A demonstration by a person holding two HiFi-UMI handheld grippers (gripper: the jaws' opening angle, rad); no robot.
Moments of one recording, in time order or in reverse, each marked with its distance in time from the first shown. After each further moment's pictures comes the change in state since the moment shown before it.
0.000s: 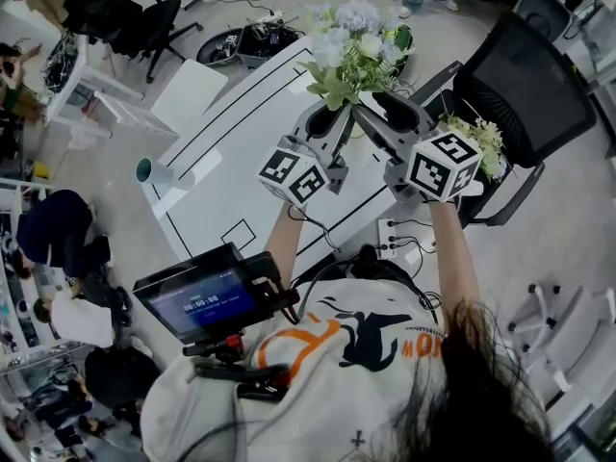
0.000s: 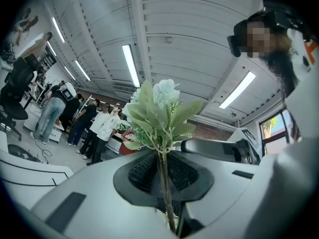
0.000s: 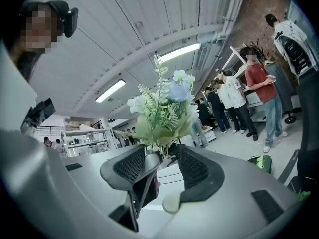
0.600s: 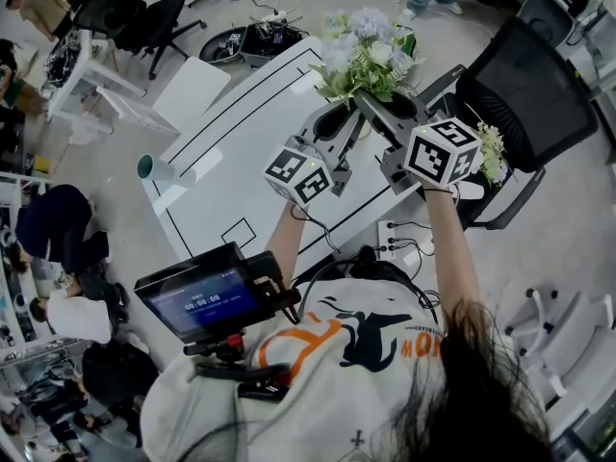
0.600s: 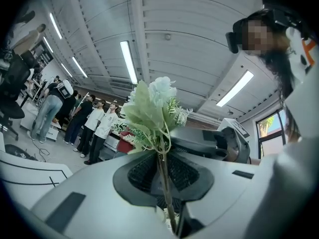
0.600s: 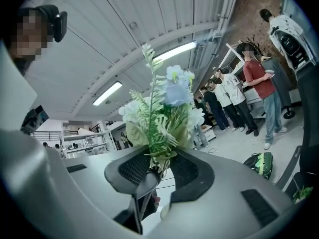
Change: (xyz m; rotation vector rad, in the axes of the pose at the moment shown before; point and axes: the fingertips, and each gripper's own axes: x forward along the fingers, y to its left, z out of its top) left arm 0.004 -0.006 -0.014 0.008 0.035 -0.034; right arm 0.018 -0.010 0.012 0.057 -0.006 0.000
